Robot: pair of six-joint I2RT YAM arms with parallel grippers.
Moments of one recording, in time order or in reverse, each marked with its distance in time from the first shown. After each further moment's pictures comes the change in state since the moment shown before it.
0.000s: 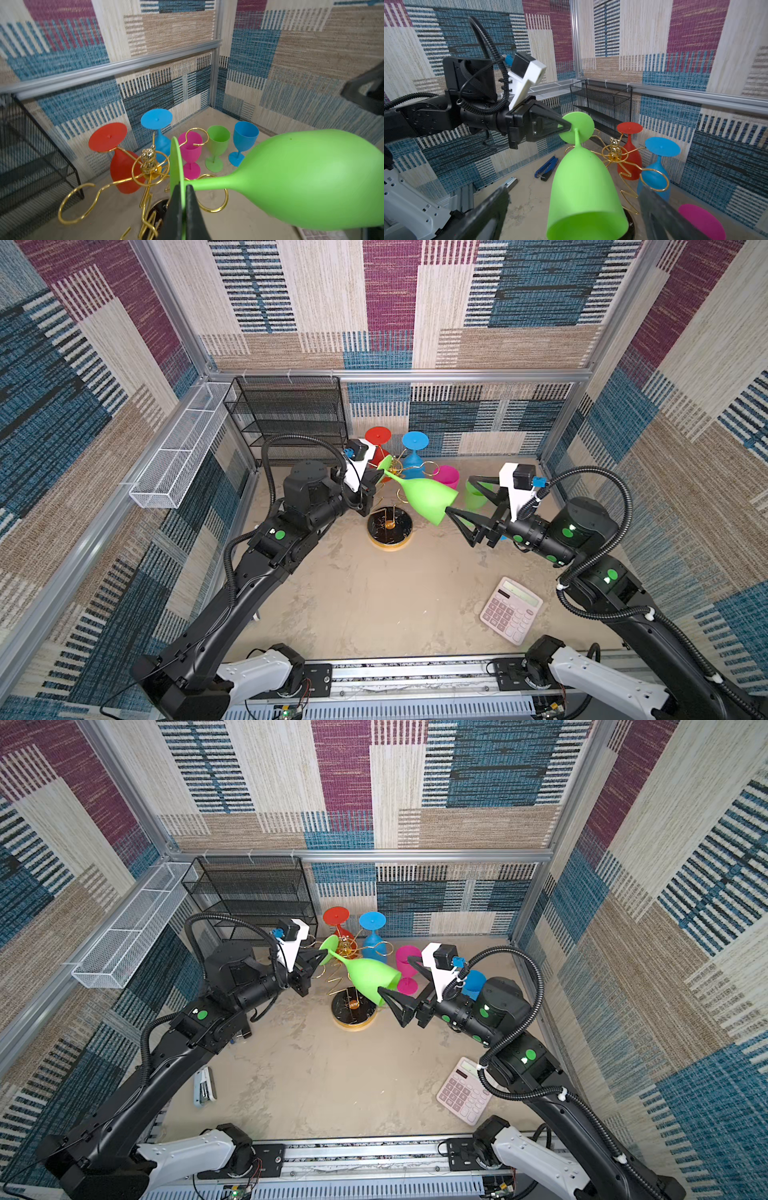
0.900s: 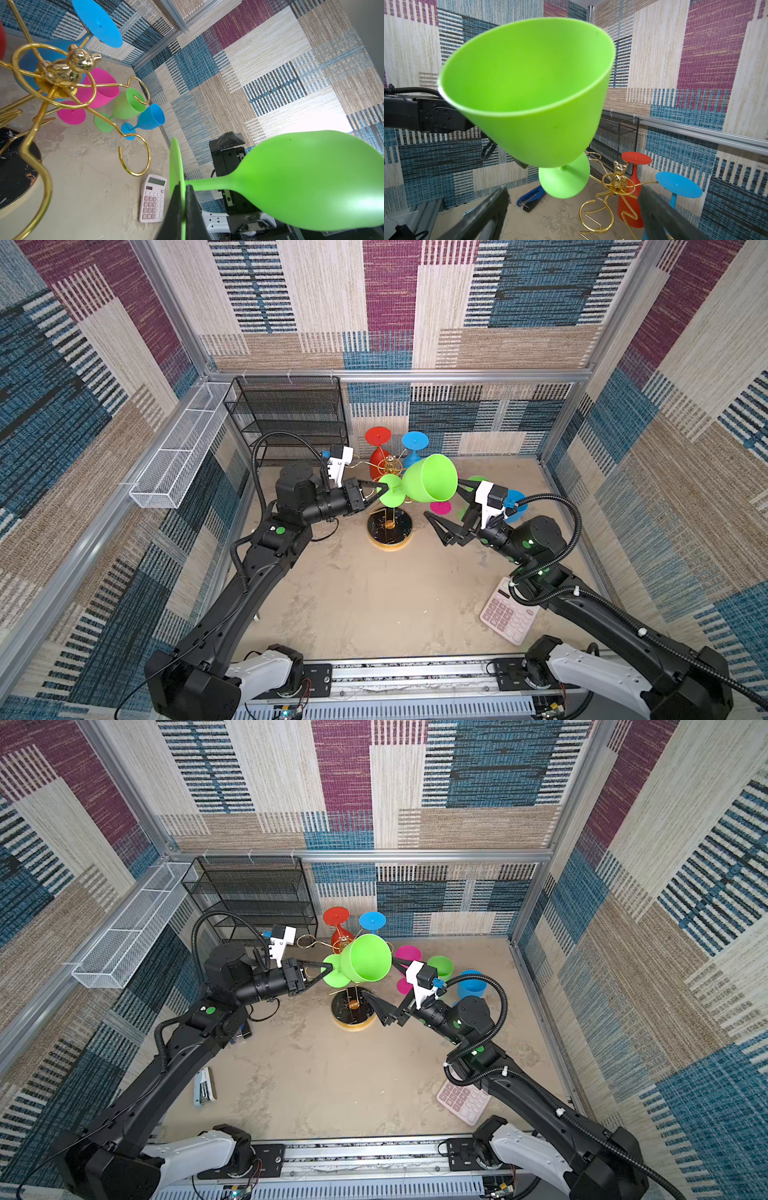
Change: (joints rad) left arm 0.154 0.014 -0.169 0.233 0.572 -0.854; right arm 0.005 0.171 -0.312 0.705 -0.071 -0.047
